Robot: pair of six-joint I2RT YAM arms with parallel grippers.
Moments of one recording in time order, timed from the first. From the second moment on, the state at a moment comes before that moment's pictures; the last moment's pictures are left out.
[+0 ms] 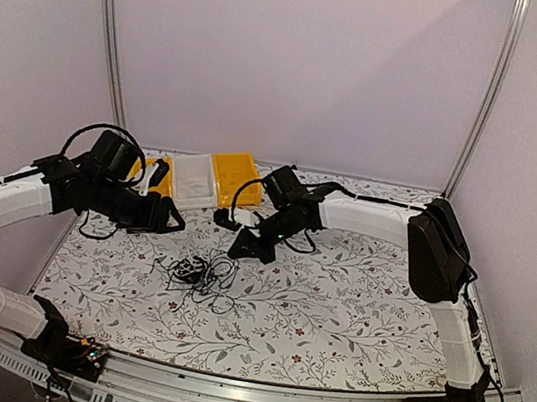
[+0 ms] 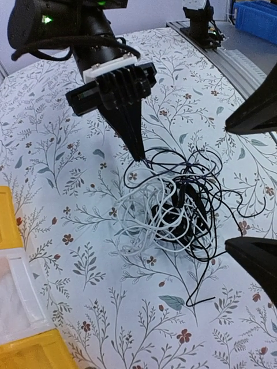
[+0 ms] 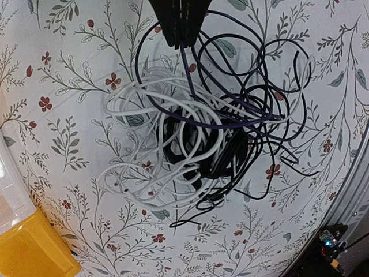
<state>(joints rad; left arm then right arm) -0.52 1.14 0.92 -0.62 0.22 -0.50 0.85 2.35 1.91 -0.53 -0.62 -0.69</state>
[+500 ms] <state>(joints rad) -0.53 1.27 0.79 -0.10 0.30 -0.50 0.85 2.03 1.98 -0.62 -0.65 -0.64</state>
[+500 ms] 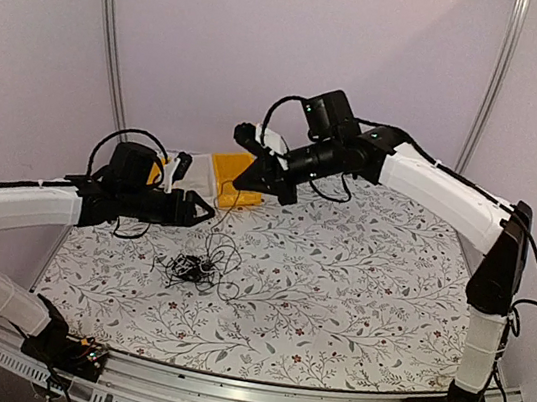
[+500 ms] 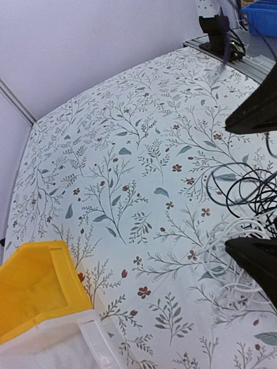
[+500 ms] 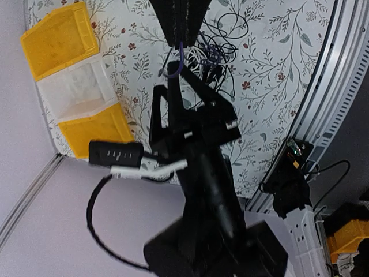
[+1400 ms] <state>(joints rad) -0.66 1.56 0.88 0.11 0.27 -0.48 0.85 1.70 2.11 -0.30 -0.46 -0.49</state>
